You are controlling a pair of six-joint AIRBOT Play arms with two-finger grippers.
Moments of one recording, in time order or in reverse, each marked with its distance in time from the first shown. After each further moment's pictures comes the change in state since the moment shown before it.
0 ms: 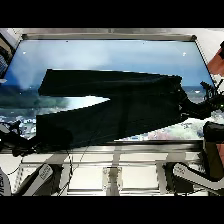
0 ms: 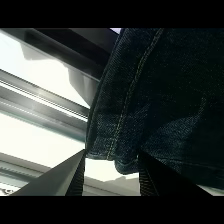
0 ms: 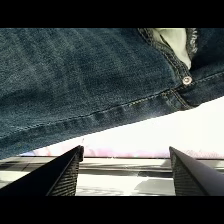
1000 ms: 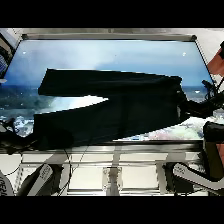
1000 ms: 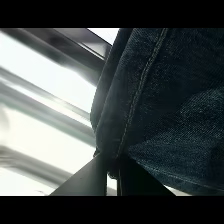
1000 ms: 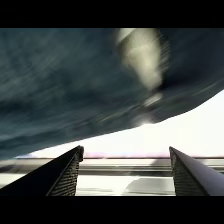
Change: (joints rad) left arm 0.000 0.064 0.069 0.095 0.031 -0.054; right arm 0.000 0.000 0.044 -0.043 0.011 0.003
